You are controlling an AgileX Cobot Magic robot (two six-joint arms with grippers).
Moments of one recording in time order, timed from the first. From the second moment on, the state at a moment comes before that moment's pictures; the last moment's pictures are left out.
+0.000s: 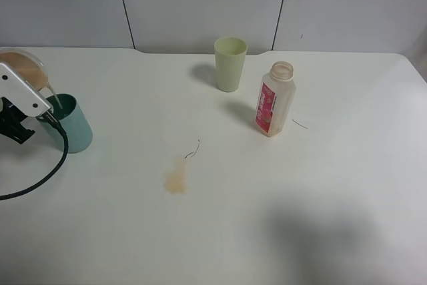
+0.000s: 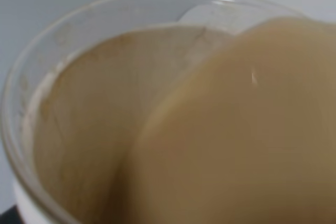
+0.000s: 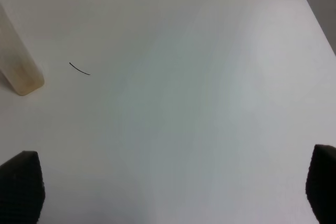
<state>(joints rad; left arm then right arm) 0.01 1.39 -0.23 -0.15 -0.80 1.06 -0.12 0.00 -0.50 0.03 1.07 -0.06</state>
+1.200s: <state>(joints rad) 0.01 1.39 -0.23 -0.19 -0.80 1.17 -0.12 0.00 -0.50 0.03 1.07 -0.06</state>
